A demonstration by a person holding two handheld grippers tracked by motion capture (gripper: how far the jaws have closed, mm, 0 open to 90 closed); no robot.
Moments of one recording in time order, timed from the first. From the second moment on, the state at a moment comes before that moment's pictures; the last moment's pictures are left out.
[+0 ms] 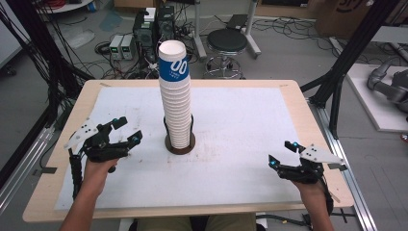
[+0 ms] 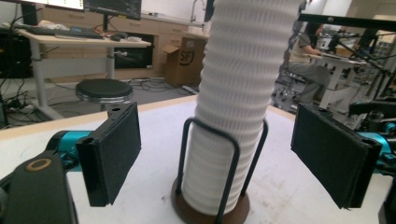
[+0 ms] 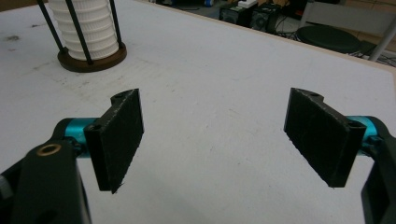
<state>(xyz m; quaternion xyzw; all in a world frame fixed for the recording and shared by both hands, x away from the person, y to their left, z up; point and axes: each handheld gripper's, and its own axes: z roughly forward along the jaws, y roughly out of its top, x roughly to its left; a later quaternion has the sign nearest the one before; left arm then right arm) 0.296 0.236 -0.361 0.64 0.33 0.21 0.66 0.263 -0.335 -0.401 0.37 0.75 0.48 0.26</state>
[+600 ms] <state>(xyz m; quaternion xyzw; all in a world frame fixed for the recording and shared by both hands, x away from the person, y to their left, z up) 0.321 0.216 -0.281 0.66 0.29 0.20 0.66 0.263 -0.334 -0.401 0.37 0.75 0.48 0.26</state>
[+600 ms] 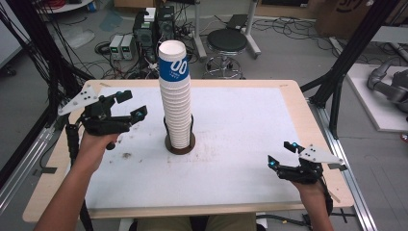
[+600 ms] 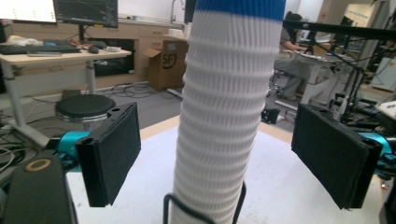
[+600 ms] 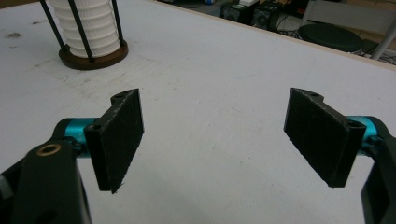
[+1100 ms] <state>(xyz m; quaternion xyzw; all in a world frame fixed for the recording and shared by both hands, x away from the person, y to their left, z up) 0.339 0.193 -0.213 0.67 0.26 0.19 0.67 0.263 -0.334 -0.401 0.37 0.75 0.48 0.26</state>
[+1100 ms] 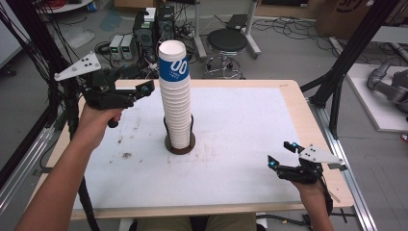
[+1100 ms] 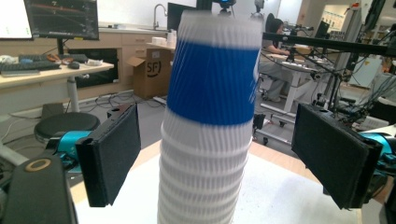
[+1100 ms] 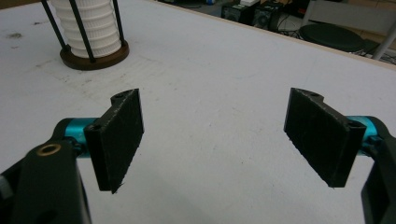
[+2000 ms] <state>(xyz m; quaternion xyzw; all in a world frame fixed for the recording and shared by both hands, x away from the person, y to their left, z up) 0.379 0.142 -0.171 0.71 0.25 0.19 0.63 0.263 -0.334 -0.400 0.37 0.75 0.48 0.26</state>
